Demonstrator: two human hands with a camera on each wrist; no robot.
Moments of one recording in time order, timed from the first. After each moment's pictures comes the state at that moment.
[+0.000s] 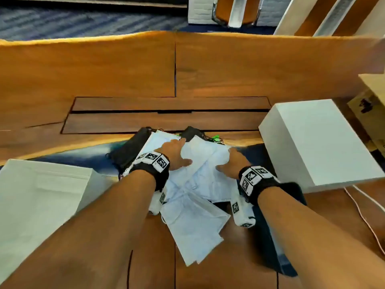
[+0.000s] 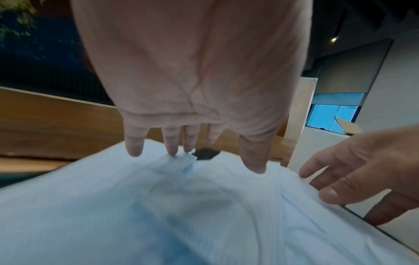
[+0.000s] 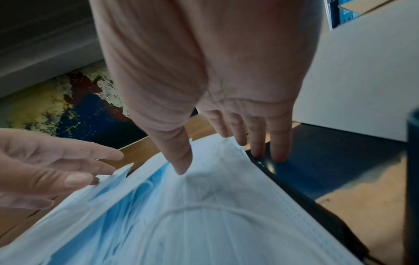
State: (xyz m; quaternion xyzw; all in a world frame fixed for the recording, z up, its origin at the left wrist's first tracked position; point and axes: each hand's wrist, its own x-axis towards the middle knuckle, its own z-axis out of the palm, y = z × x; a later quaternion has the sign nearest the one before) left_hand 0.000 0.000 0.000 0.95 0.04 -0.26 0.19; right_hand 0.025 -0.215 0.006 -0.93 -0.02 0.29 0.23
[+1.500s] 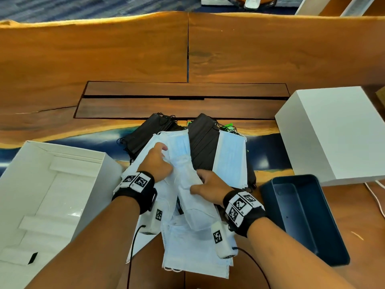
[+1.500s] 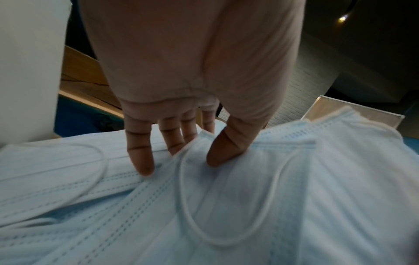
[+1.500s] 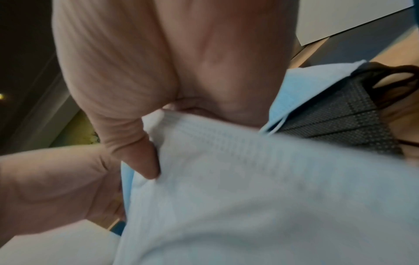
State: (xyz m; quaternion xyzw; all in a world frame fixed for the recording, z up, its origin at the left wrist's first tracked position) left_hand -0.088 0.038 -0.022 0.86 0.27 -0.15 0.41; right_hand -0.073 -0.157 -0.025 -0.78 -0.08 0.42 0.45
